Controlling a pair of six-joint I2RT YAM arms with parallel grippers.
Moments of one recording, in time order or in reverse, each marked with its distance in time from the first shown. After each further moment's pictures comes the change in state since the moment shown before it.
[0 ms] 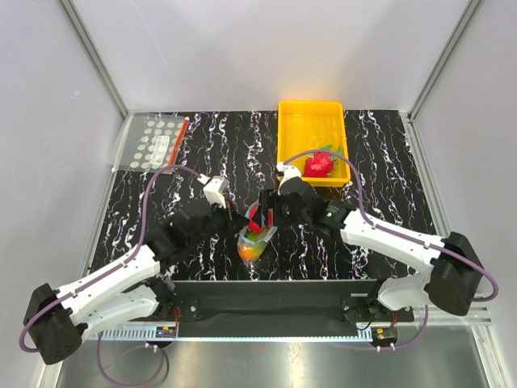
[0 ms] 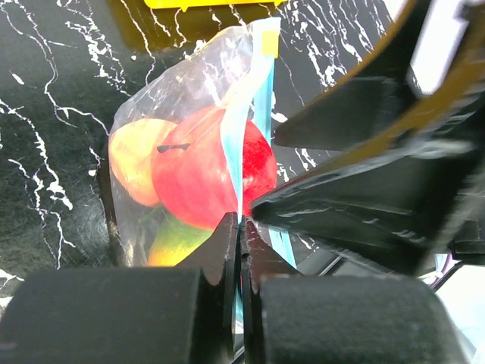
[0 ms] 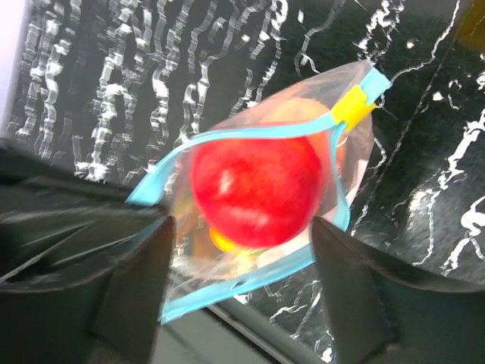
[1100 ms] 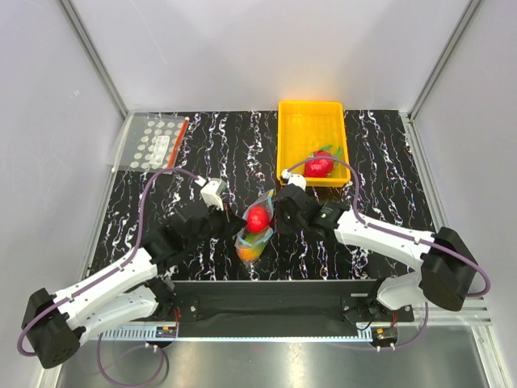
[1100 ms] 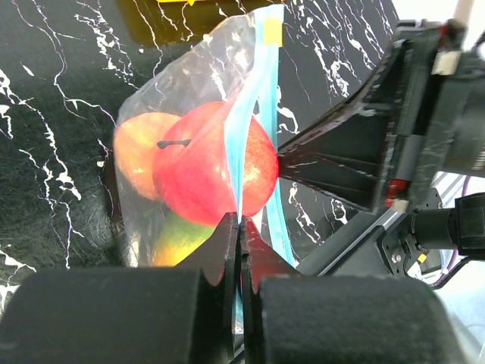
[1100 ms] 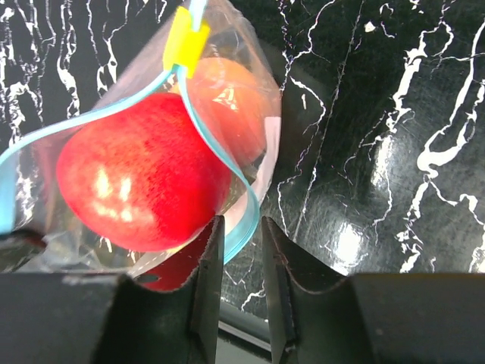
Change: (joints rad) left arm 0.003 -0.039 -0.017 -0.029 -0.002 0.008; right arm 0.007 0.029 -0.021 -0.122 0.104 0.111
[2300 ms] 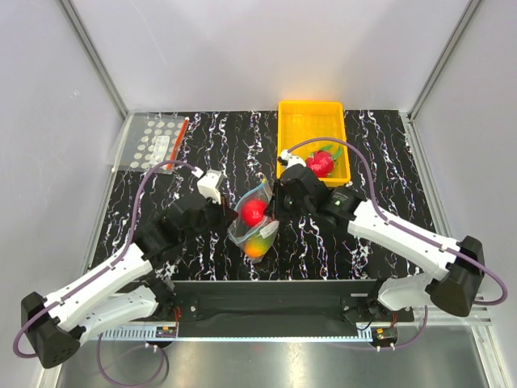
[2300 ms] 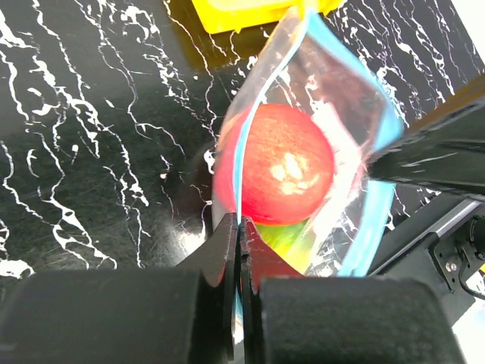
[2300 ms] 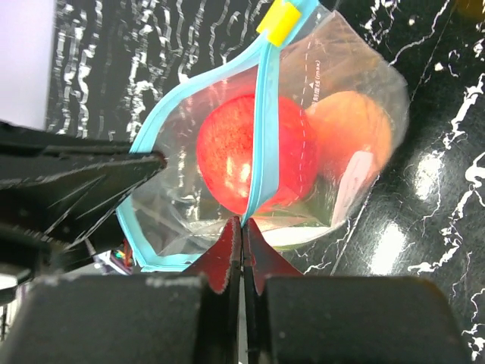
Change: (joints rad) left arm 0.001 0.004 0.159 -0.205 -0.114 0.154; right arm 0.000 -0.043 0.249 -0.175 -0.116 -0.011
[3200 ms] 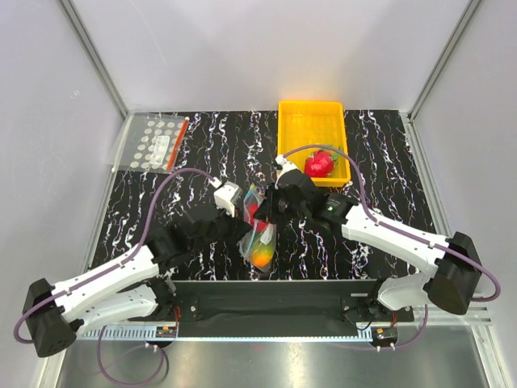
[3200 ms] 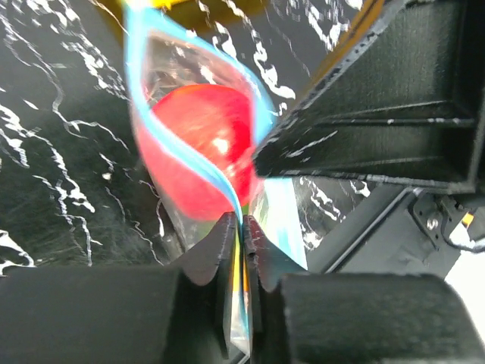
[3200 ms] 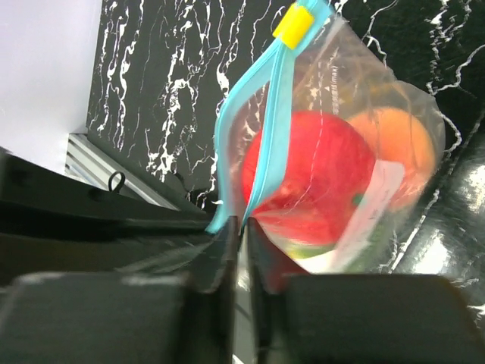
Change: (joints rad) left arm -0.119 0.008 -0.081 0.122 0.039 0.019; right arm 0.000 -0.002 -0.117 0.212 -0.088 0.047
